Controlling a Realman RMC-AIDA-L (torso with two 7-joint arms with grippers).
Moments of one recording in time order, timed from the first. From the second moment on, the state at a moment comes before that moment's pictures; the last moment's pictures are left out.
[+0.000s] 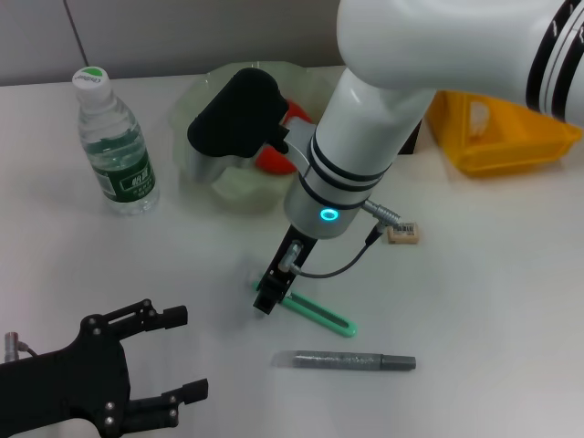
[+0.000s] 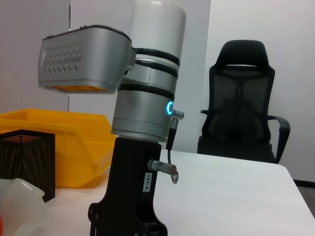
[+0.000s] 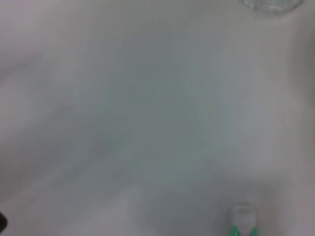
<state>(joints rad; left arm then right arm) -0.34 -2.07 0.65 0.49 2.02 1.82 -0.85 1.12 2.09 -1.94 -0.70 -2.21 -1.16 2.76</state>
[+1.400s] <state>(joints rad) -0.35 -2.07 0.65 0.46 2.02 1.81 -0.84 0.80 2.08 -1.42 -1.39 -2.48 -1.41 2.66</state>
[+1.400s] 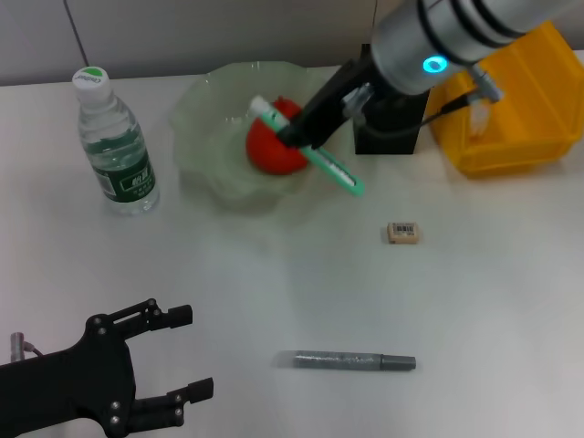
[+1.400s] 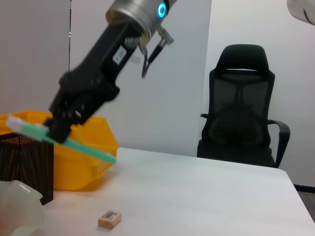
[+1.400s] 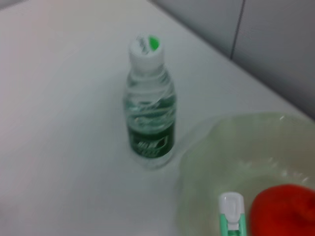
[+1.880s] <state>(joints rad) -0.36 -2.07 0.64 0.45 2.02 1.81 -0.84 0.64 2.08 -1.18 -1.41 -2.33 -1.28 2.32</state>
